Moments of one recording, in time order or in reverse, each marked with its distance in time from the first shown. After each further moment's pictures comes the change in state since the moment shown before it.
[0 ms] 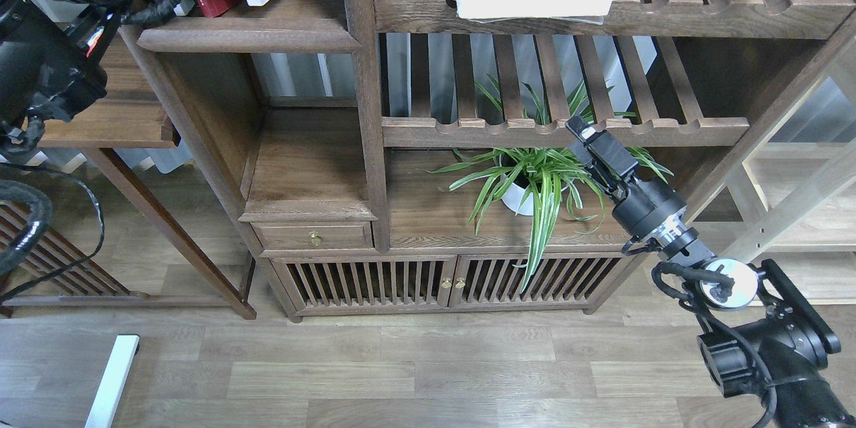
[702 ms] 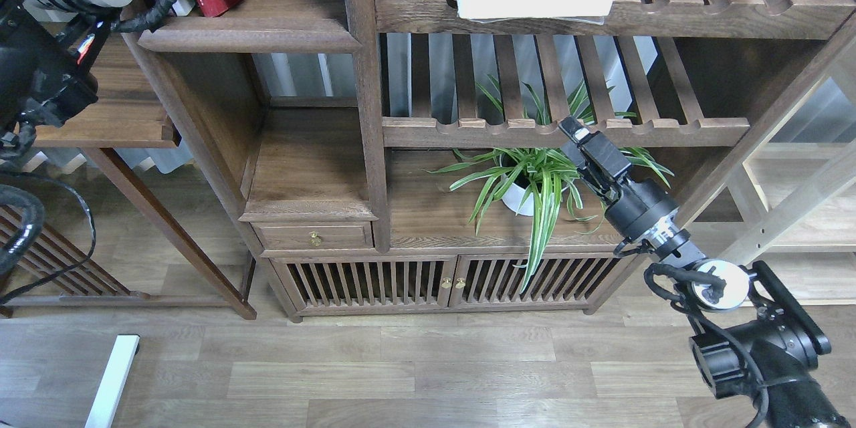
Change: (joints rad) left arm 0.018 0.010 0.012 0.034 0.000 0.004 -0.122; right arm 0.004 0.022 -0.003 0.000 0.002 0.000 0.000
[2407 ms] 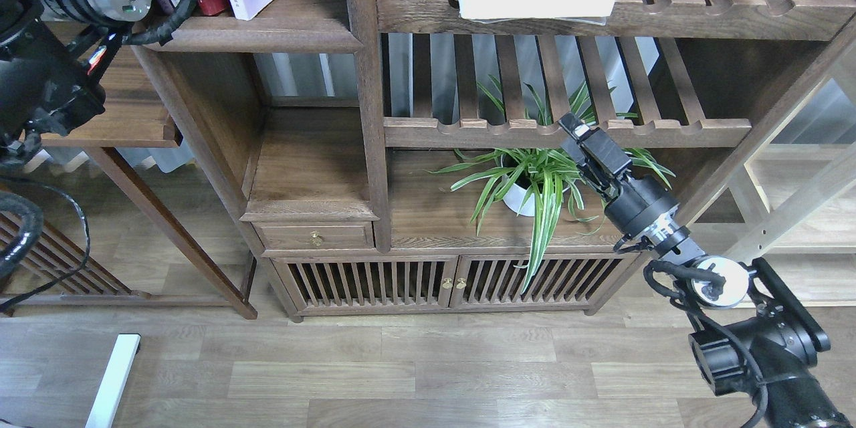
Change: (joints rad) left arm -0.007 0.003 0.065 -0.055 -0.003 0.030 0.013; right arm 0.004 0.000 -0.001 0.000 0.002 0.000 0.000
